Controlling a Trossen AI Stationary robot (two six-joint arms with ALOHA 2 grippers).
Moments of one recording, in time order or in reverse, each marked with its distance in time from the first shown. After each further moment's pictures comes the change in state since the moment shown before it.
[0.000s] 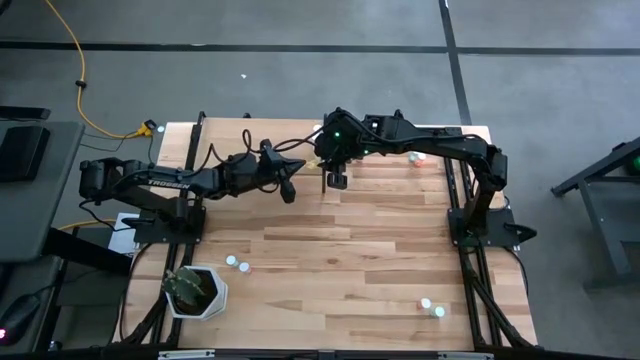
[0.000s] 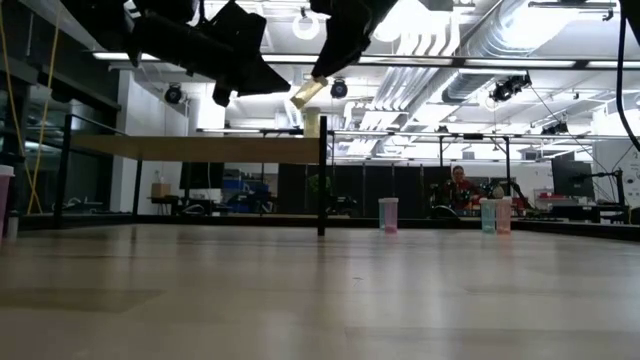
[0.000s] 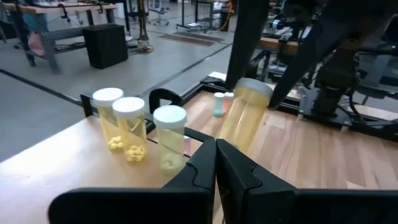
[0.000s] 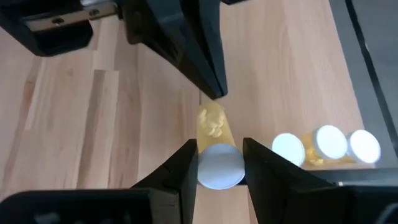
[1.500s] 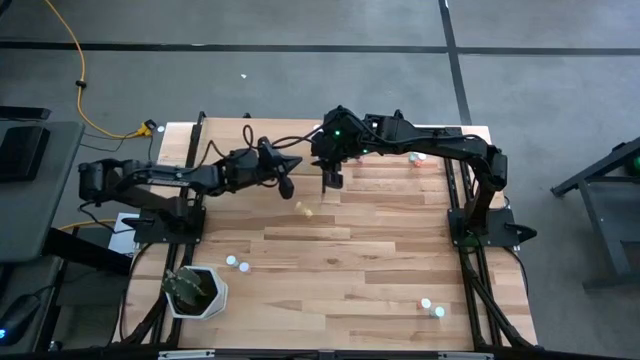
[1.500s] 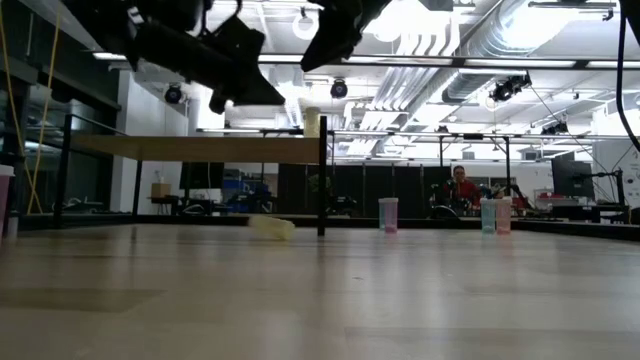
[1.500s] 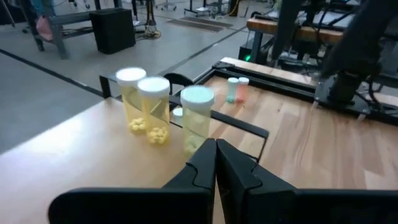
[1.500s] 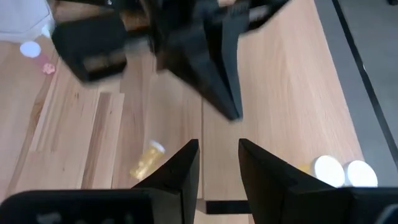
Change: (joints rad) left arm 0.052 -0.027 -0.001 -0.090 0.027 -0.007; right arm -0.001 0.000 0.000 0.079 -0.027 -0.009
